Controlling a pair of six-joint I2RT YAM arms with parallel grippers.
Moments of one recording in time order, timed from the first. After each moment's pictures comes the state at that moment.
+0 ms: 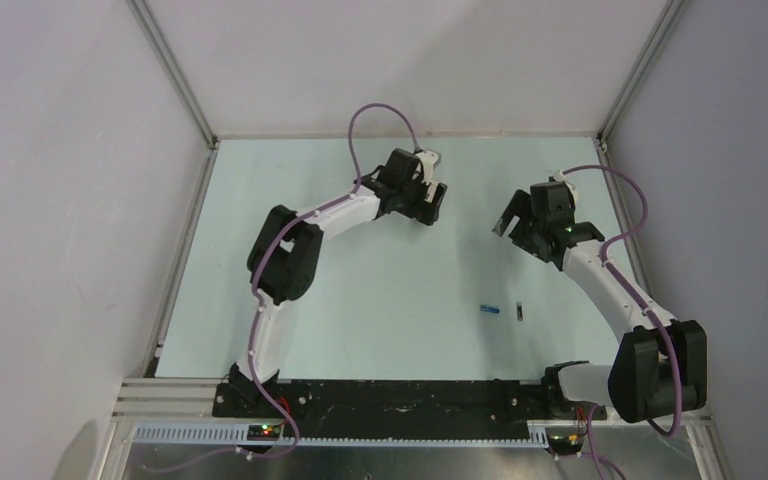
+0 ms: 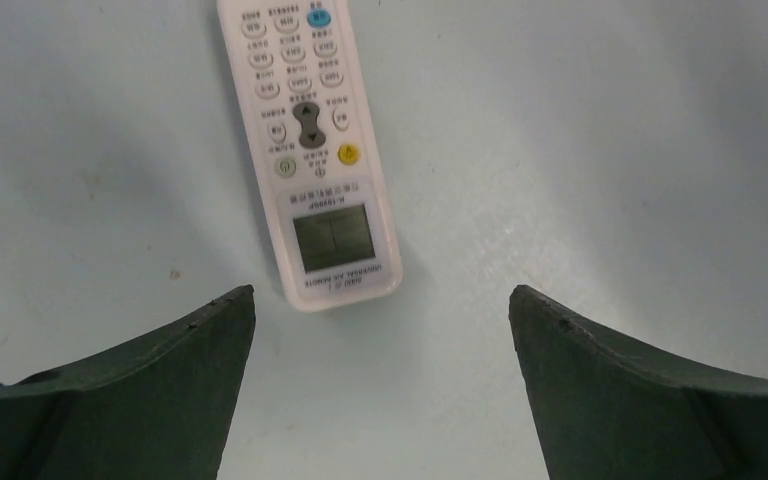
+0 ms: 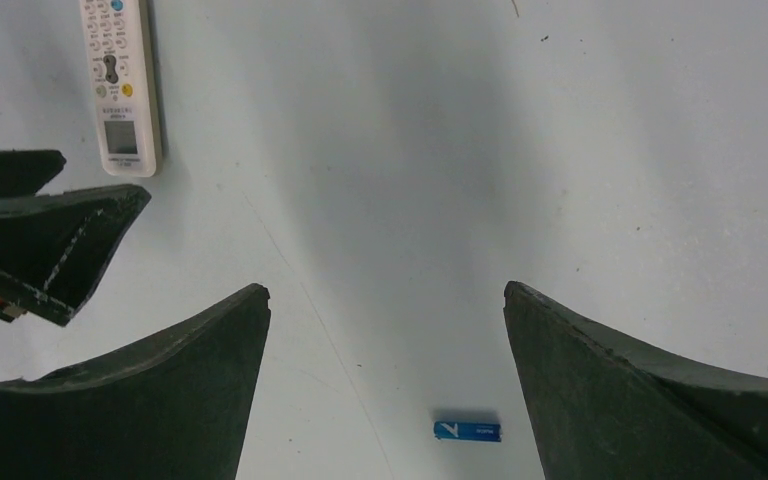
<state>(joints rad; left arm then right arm) -0.62 2.17 1.67 -0.27 0.11 -0.08 0.19 1.28 0.93 -0.46 0.11 0.68</state>
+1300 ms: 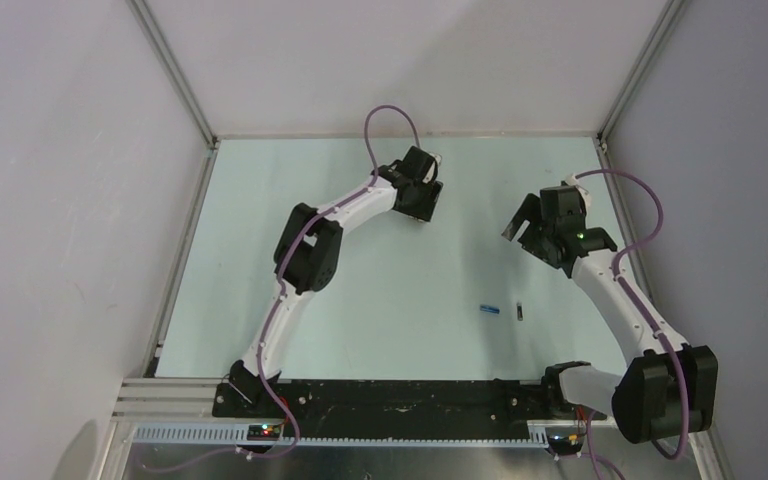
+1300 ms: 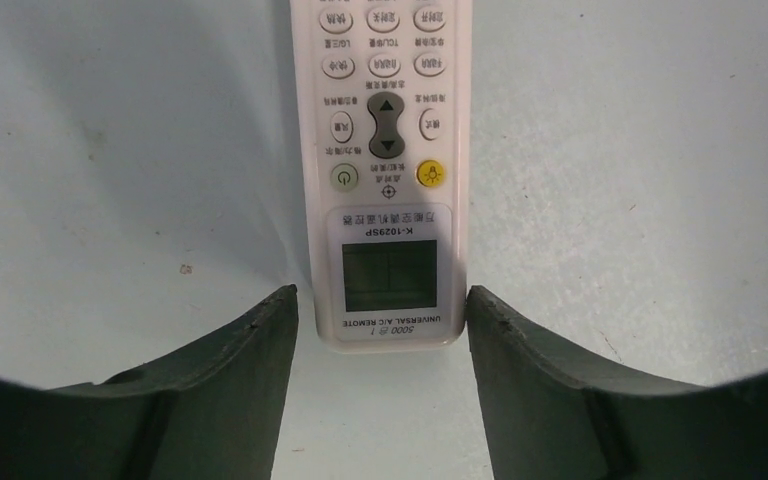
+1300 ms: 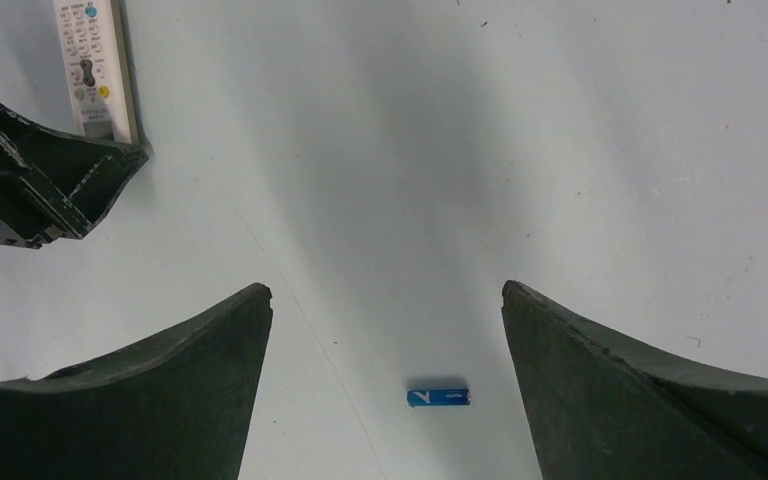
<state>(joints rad) -0.64 2.42 2.05 -0.59 -0.05 -0.19 0.17 1.19 0.93 -0.57 0.15 0.67</state>
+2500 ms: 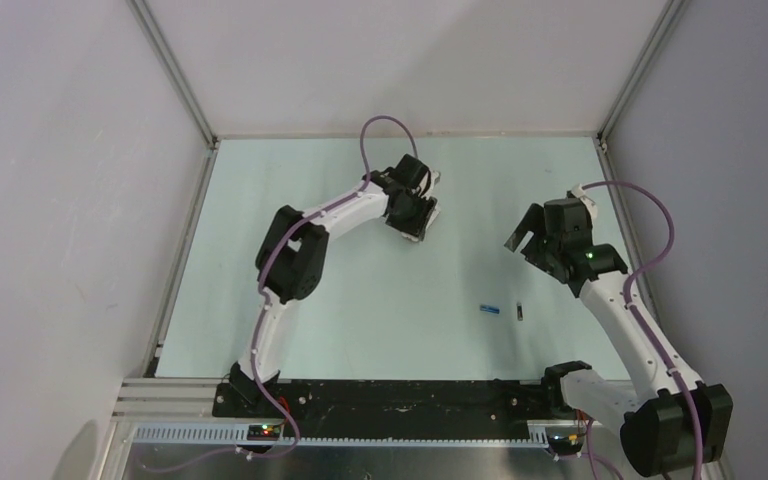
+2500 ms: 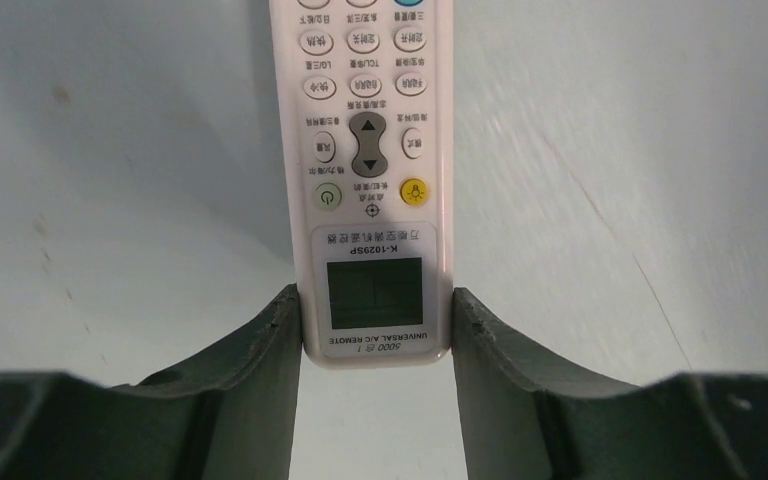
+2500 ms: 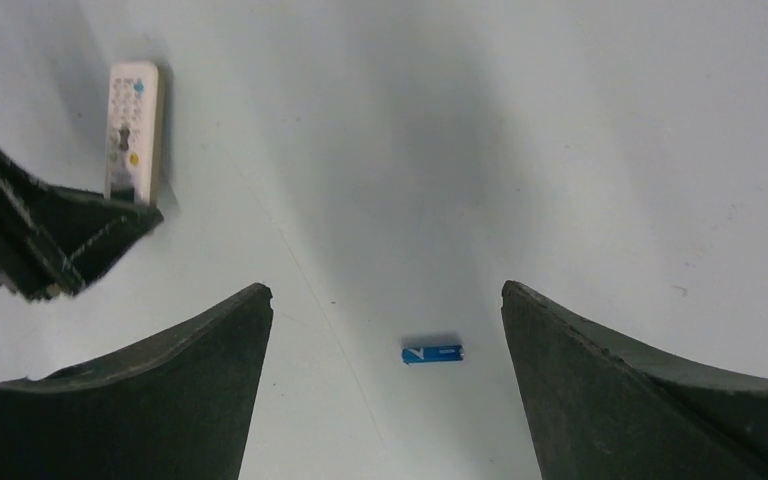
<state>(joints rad) -0.66 2.27 1.87 -0.65 0.06 -0.16 0.21 1.02 0.88 -0.66 0.18 0.71</state>
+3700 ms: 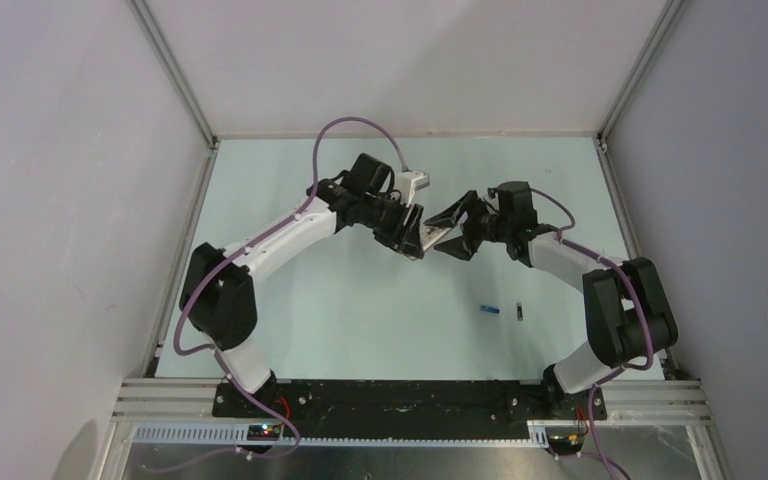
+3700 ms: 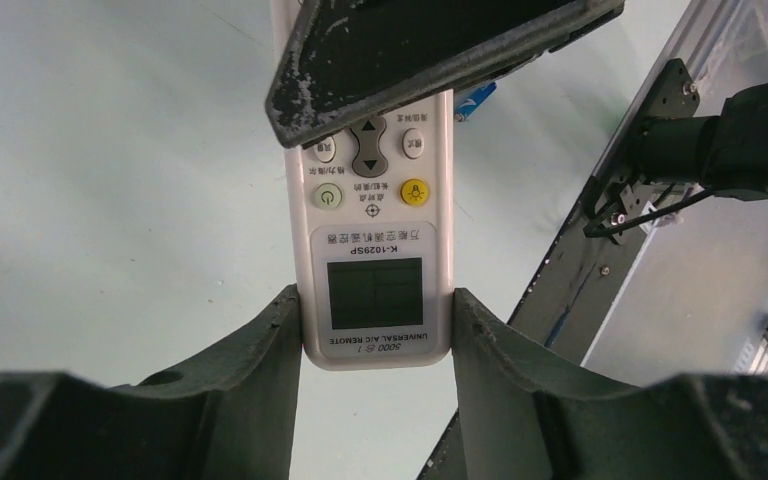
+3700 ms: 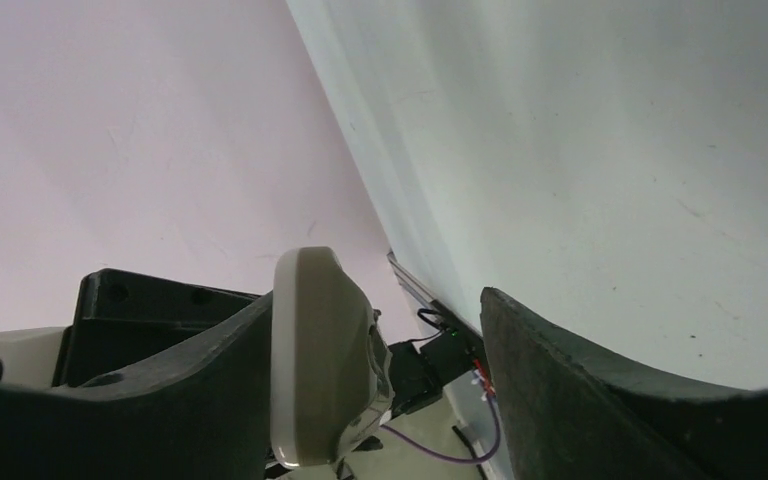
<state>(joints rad) -0.64 1.72 1.44 -0.63 0.56 -0.10 0.30 1.56 0.86 0.09 -0.67 1.28</state>
